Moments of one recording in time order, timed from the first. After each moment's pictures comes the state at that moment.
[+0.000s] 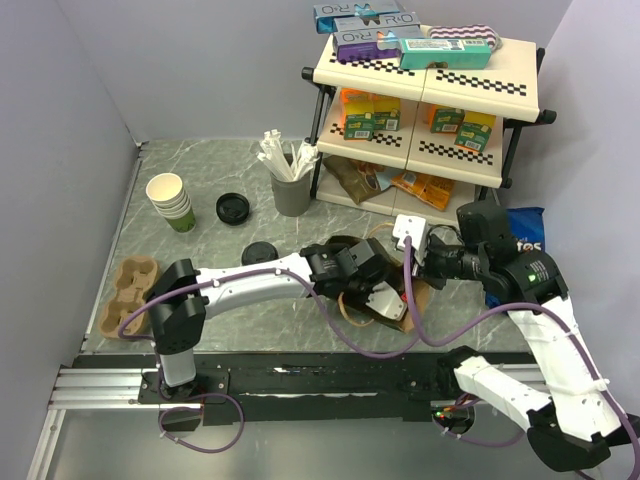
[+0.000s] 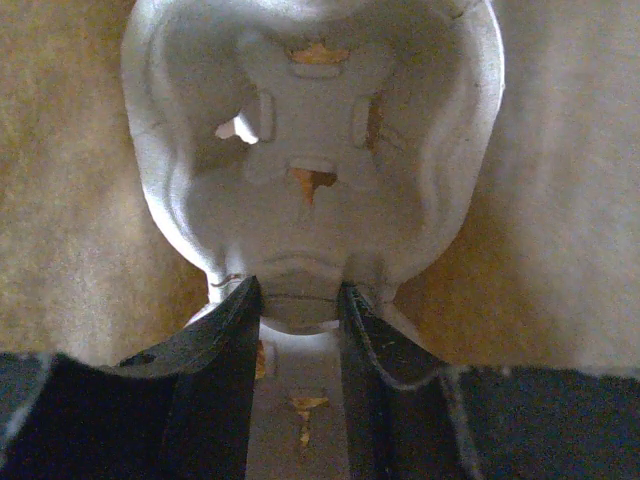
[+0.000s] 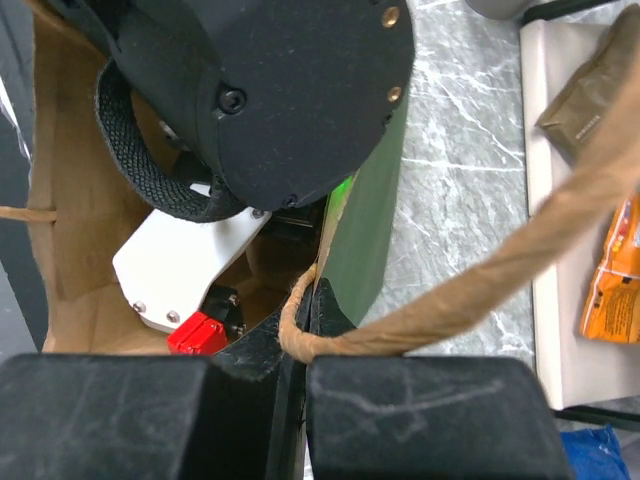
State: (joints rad) left arm -1.18 1.80 1.49 -0.62 -0.10 1.01; right arm 0.42 0.88 1.29 -1.17 -0.50 -0.72
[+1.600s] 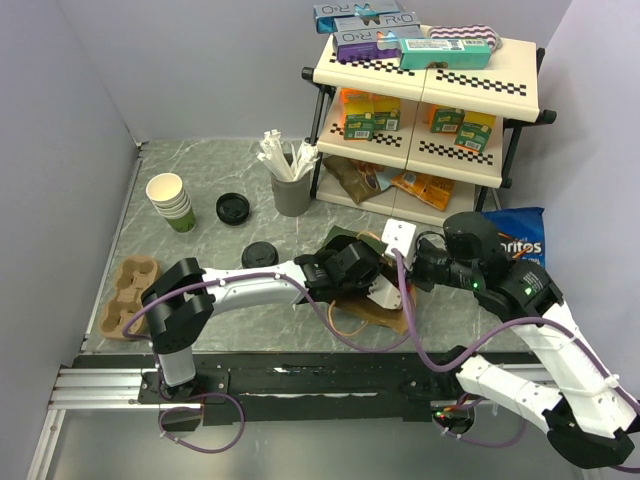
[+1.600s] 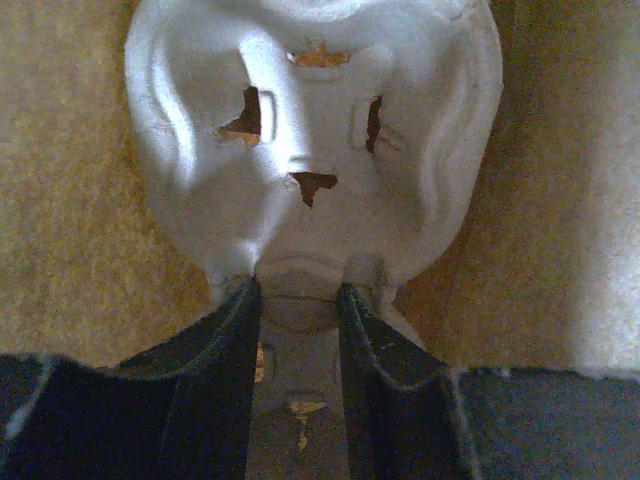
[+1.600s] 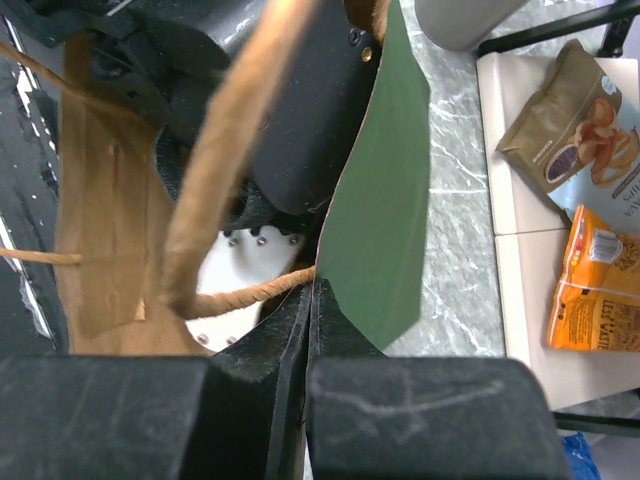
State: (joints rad) left arm -1.14 1.78 1.28 -0.21 -0.18 1.01; right arm 0.65 0.84 1.23 -1.01 -0.27 -0.56
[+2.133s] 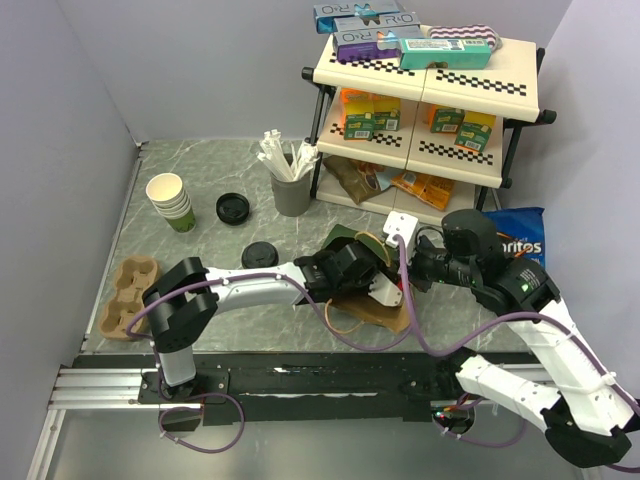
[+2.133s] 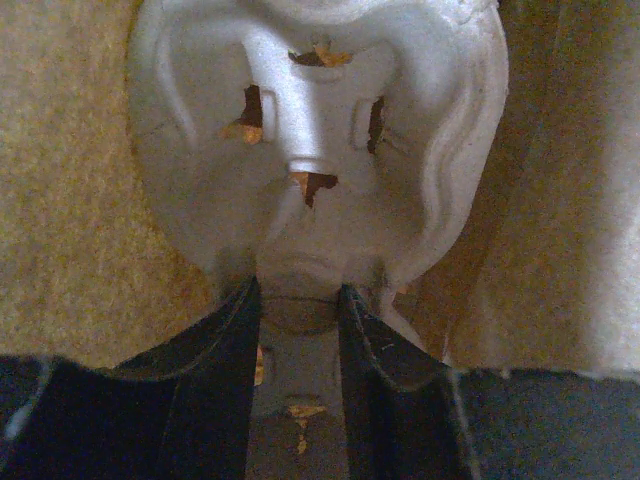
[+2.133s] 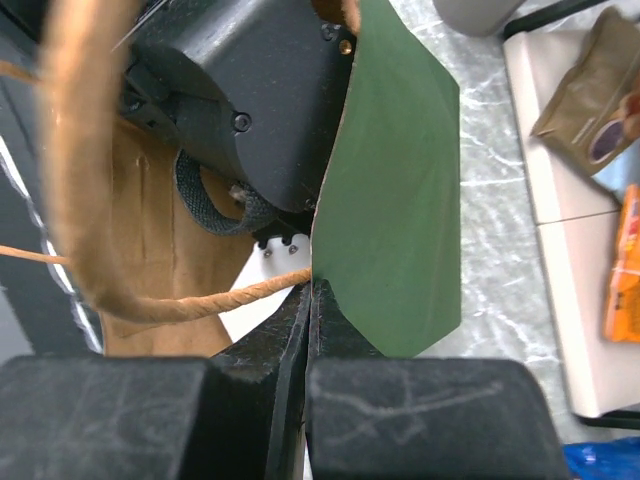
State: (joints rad) left arm -1.13 1.79 1.24 -0.09 -0.19 1.01; right arm 0.63 0.85 1.23 -1.00 -0.30 -0.44
